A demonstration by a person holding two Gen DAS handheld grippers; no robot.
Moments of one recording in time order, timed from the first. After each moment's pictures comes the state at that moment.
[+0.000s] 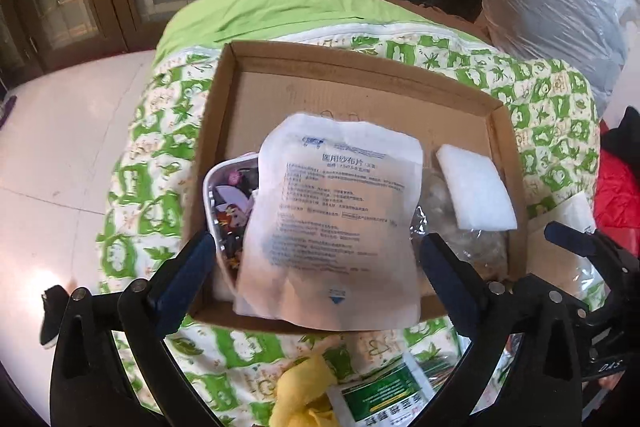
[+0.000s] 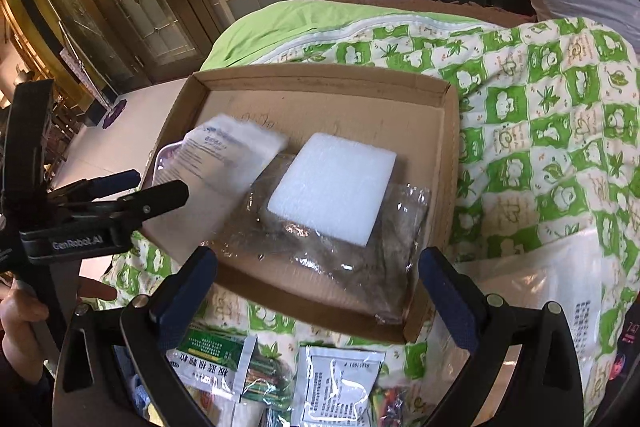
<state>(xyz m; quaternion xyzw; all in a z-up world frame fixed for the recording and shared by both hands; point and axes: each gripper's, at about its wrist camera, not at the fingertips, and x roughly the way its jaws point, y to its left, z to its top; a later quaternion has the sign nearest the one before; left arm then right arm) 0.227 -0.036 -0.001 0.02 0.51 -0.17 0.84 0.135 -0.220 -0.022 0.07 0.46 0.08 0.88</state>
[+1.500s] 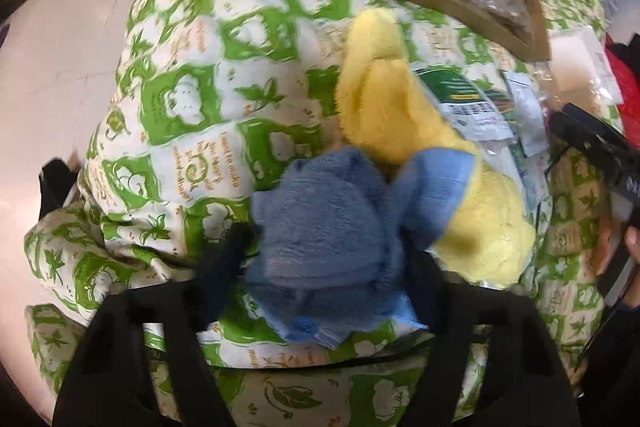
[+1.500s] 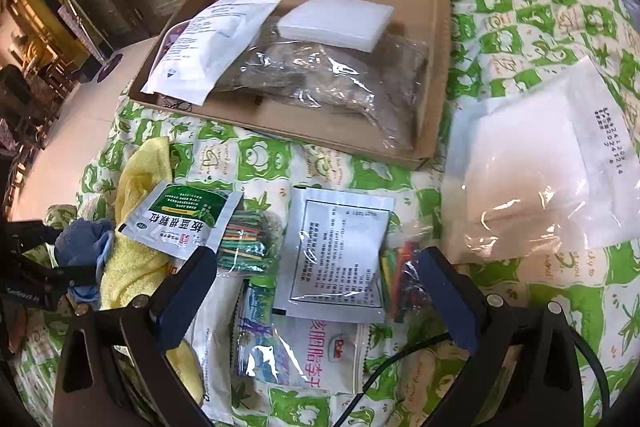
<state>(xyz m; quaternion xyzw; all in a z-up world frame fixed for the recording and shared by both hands) 0.078 0.048 -0.068 0.04 0.67 -0.17 0.73 0.058 -0.208 -0.080 0.04 0.52 0.07 0.85</state>
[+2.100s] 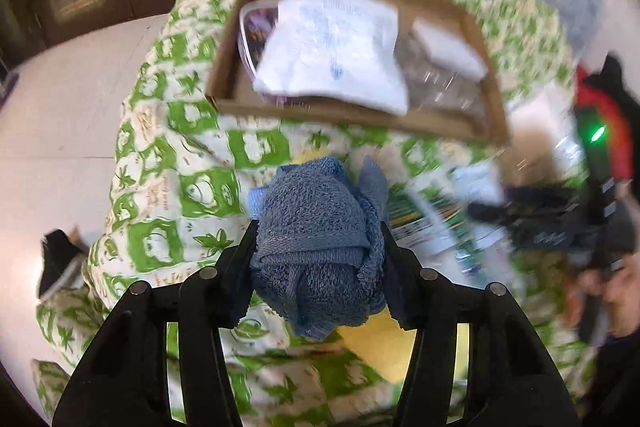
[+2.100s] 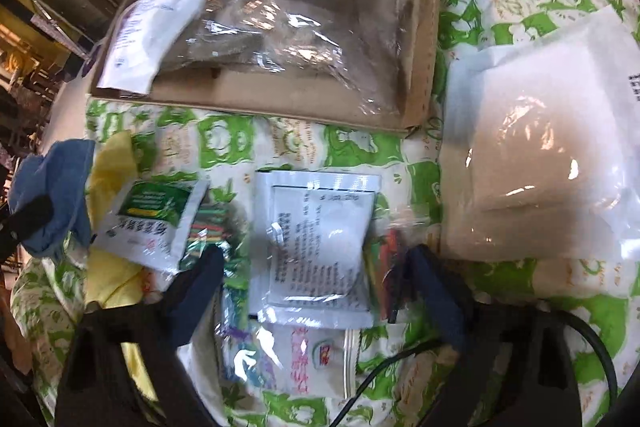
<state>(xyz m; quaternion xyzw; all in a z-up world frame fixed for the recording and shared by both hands) 0.102 0.007 -0.037 0.04 0.55 -0.18 0.81 0.083 -0.221 -0.108 0.07 0.59 0.05 0.80</state>
